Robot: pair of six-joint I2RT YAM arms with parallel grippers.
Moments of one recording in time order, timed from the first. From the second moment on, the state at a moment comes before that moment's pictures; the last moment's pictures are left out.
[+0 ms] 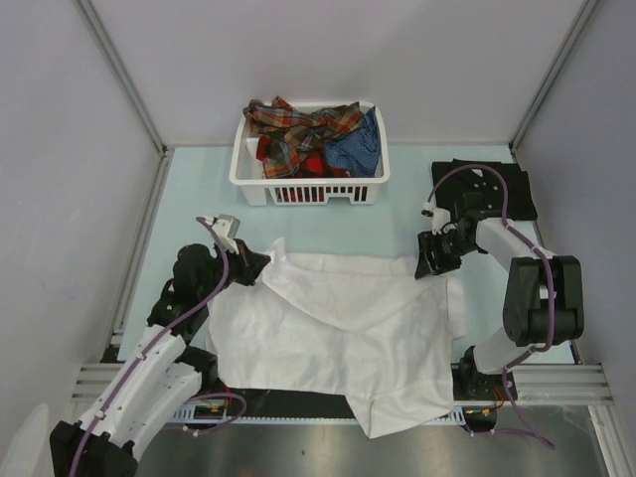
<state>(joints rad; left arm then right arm) -0.37 0.67 0.49 -0.14 0.26 -0.31 0.03 1.56 0.98 -0.74 -0.53 -0.24</state>
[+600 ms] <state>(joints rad) -0.17 0.76 0.41 -0.17 0.35 -0.24 0.01 1.61 1.00 -0.80 -0.47 -0.29</state>
